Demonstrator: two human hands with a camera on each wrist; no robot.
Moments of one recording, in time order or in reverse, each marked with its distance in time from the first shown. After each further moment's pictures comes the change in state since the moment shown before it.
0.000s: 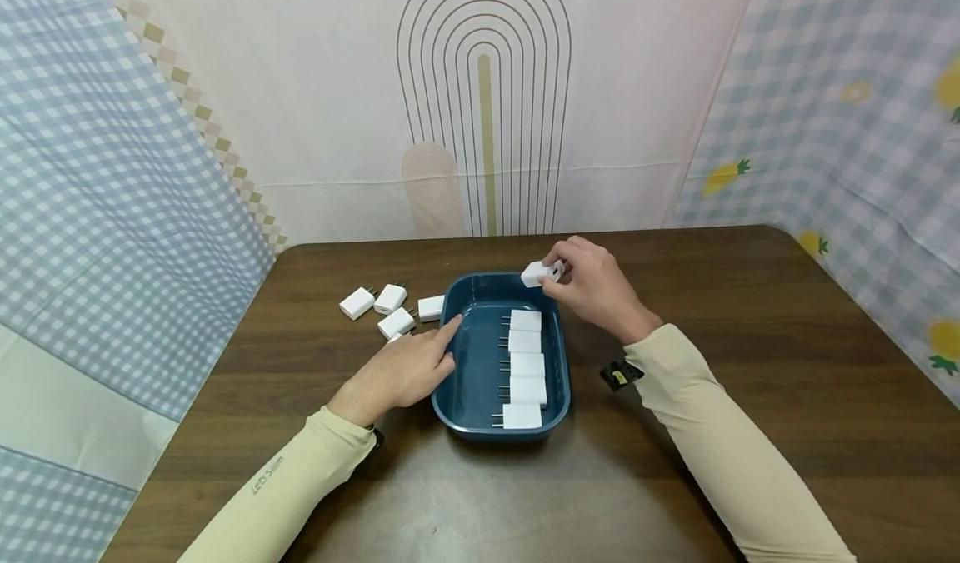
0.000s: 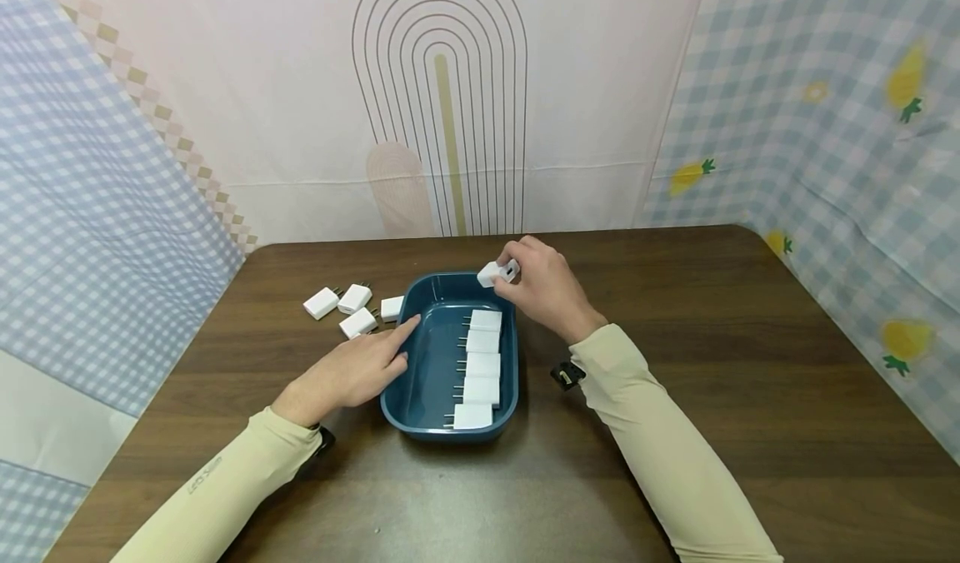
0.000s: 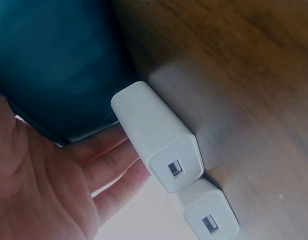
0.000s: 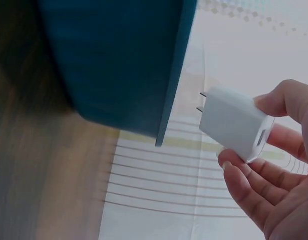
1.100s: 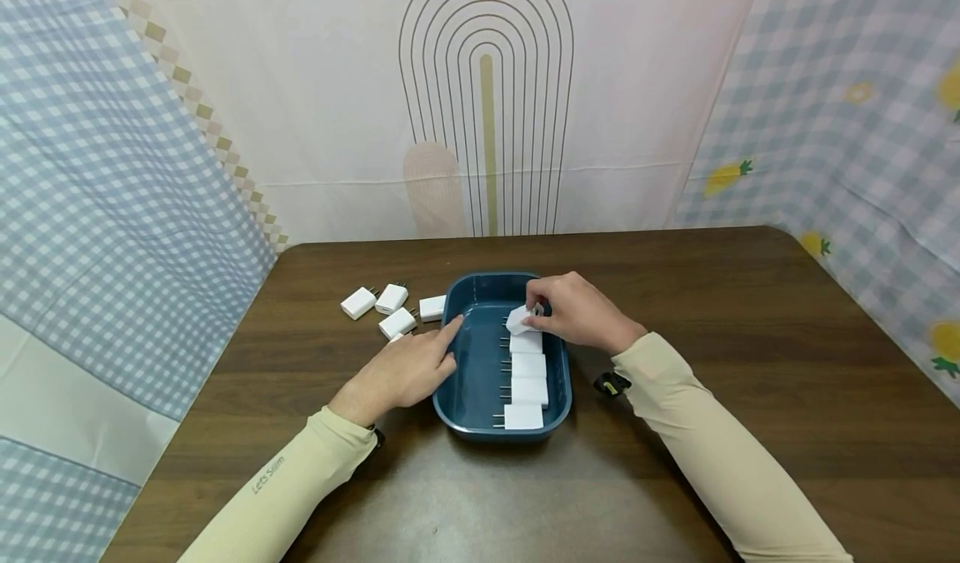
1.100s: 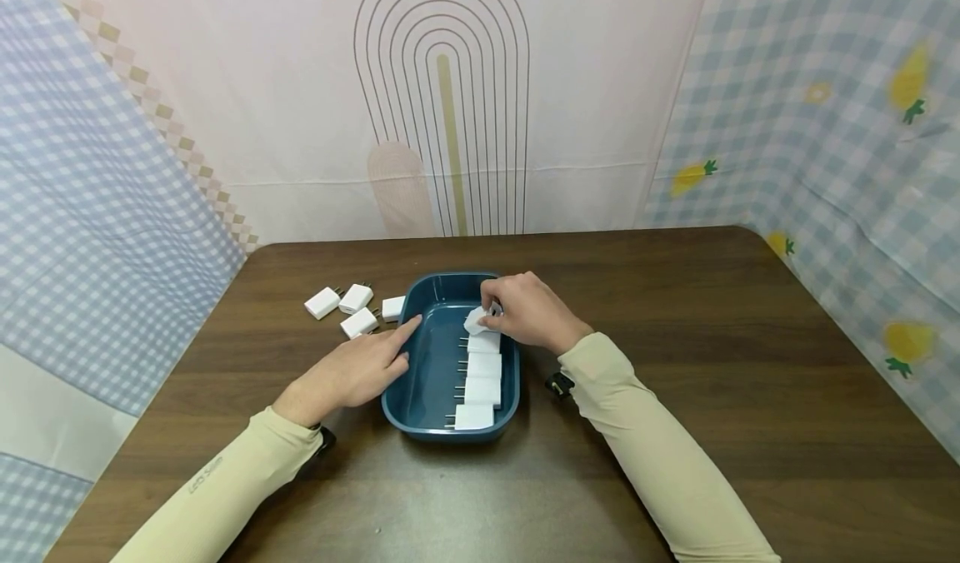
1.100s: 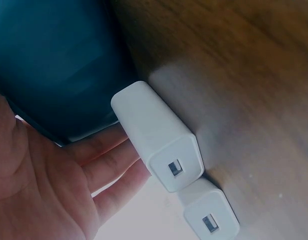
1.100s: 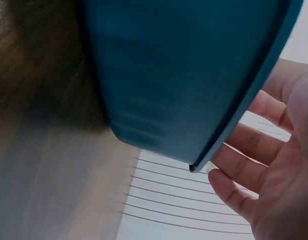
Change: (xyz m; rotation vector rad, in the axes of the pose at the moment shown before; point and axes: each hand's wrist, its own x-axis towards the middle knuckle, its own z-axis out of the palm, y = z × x) left_hand 0.000 0.000 0.000 -0.003 -0.002 0.001; right_hand -0.002 -0.003 0.023 -0.089 -0.310 -0.108
